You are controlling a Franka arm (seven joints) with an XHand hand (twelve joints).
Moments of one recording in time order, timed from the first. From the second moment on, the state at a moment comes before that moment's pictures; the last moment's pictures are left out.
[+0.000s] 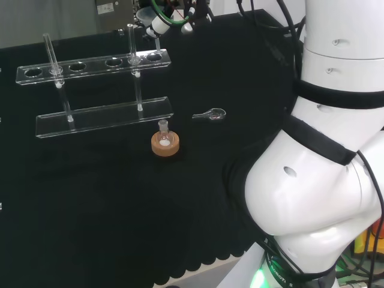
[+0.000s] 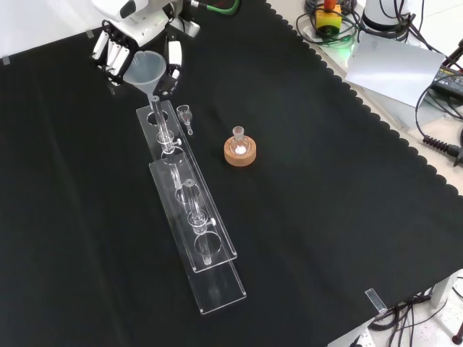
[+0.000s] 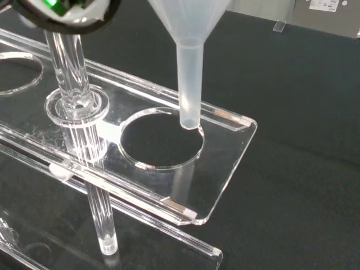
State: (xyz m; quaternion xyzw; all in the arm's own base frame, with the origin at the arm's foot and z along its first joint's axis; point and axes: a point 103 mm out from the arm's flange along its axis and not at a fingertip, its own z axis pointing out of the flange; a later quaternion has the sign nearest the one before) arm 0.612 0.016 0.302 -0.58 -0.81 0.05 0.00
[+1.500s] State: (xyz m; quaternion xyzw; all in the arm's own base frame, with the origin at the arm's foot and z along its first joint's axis) arm 0.618 0.022 0.280 -0.57 -0.82 0.05 0.03
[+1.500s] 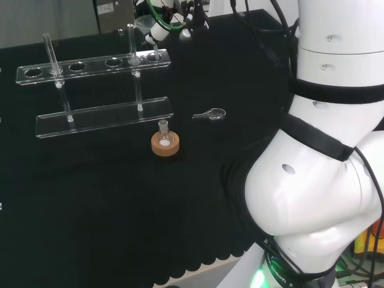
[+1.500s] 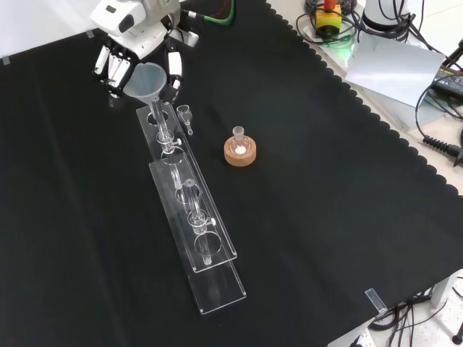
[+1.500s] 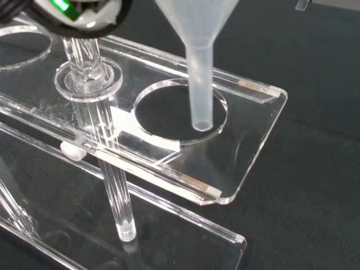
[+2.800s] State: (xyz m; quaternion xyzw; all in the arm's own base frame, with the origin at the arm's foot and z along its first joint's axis) arm 0.616 0.018 0.281 -0.57 -0.81 0.13 0.06
